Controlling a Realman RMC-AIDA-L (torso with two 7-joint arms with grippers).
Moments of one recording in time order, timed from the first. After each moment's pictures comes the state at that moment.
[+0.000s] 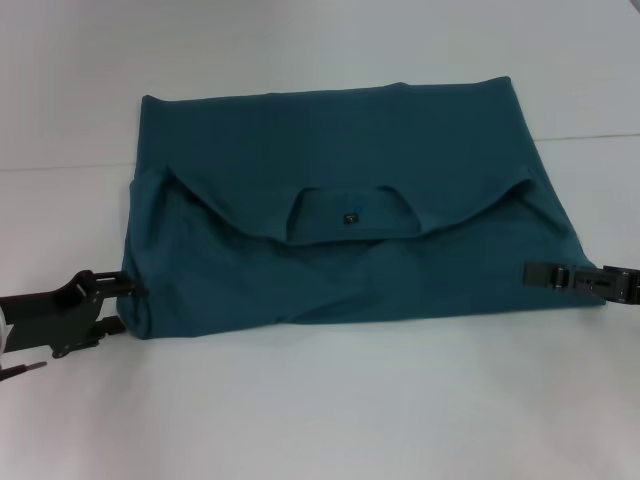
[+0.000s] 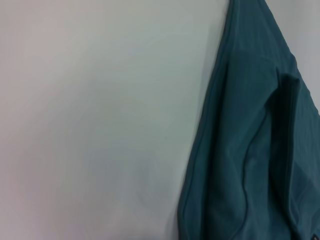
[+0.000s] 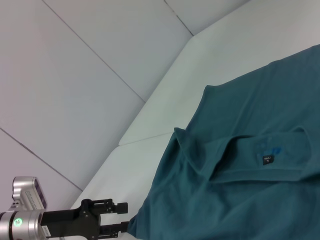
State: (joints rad) left arm -0.59 -2.06 0.63 0.62 2.27 1.10 -2.77; right arm 0.42 1.95 -0.59 -0.66 -1.94 -1.60 1.94
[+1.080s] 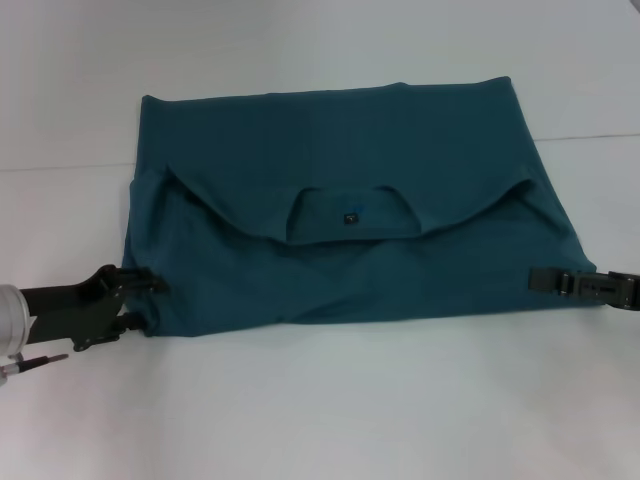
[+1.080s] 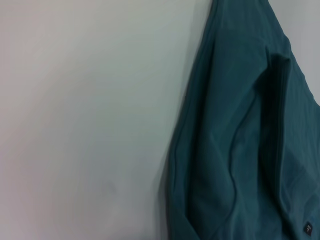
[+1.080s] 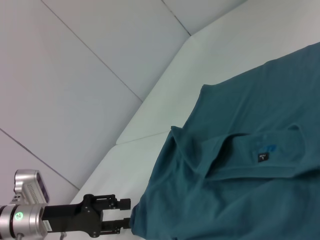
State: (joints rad) left arm -0.63 -2.06 0.64 0.58 2.28 1.08 -2.77; right arm 0.41 1.94 -0.59 -0.66 -1.94 -1.60 1.93
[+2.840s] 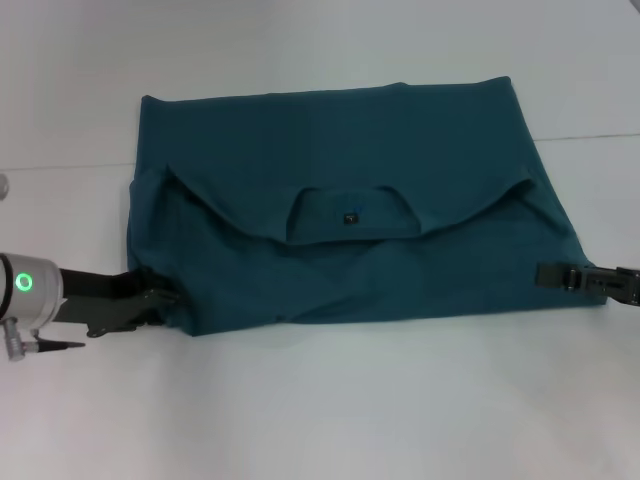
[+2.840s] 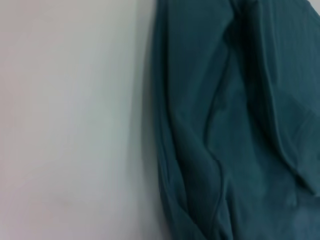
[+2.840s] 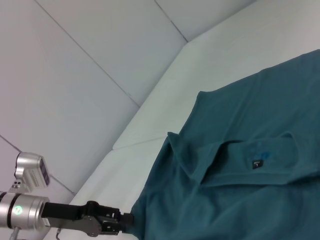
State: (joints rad) left arm -0.73 -2.06 0.80 0.64 2.44 1.12 -2.83; right arm 0.41 1.94 -0.57 -0.66 -1.94 -1.61 1.91
